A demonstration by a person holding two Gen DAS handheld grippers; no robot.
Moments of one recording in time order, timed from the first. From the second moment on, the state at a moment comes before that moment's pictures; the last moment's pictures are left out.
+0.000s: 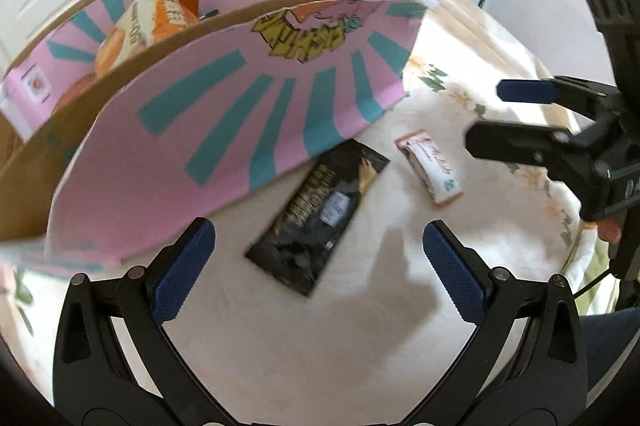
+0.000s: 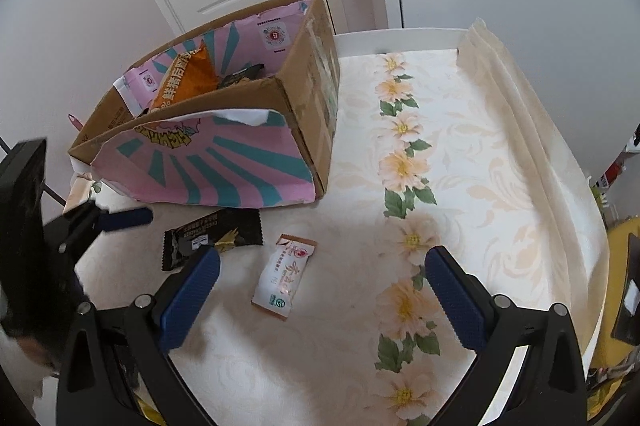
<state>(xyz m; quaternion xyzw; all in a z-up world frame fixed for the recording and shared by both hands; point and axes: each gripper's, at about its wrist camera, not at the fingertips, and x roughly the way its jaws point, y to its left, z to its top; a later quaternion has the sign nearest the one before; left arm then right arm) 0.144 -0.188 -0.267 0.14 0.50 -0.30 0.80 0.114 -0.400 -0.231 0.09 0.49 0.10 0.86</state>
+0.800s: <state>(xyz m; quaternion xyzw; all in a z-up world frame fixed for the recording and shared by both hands) 0.165 -0.234 -0.273 0.23 0.50 -0.39 0.74 0.096 -0.363 -0.253 0.09 0.51 0.04 0.85</state>
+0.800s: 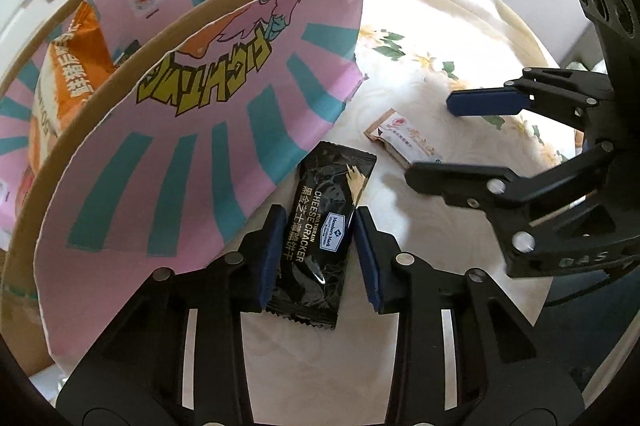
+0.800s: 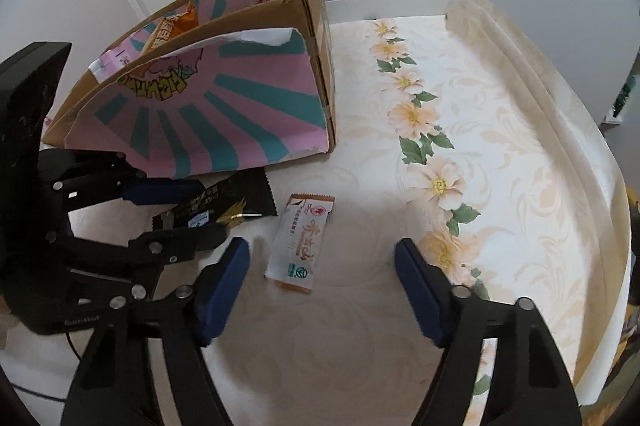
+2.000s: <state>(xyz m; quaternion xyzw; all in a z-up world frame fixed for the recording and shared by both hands) 0.126 -0.180 -0.142 0.08 0.46 -0.29 0.84 0.104 -0.365 -0.171 -0.01 0.46 0.07 0.88</state>
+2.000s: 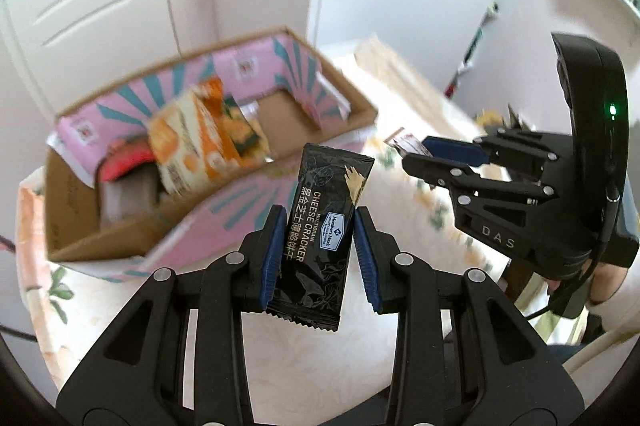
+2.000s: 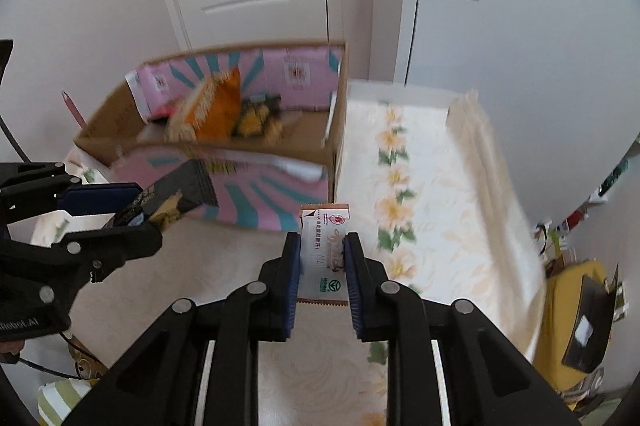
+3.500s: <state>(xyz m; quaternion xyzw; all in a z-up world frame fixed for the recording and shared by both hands) 0.252 -0.071 -0.134 0.06 0.47 -0.16 0.87 0.239 -0.323 -0.145 0.11 0.49 0.07 0.86</state>
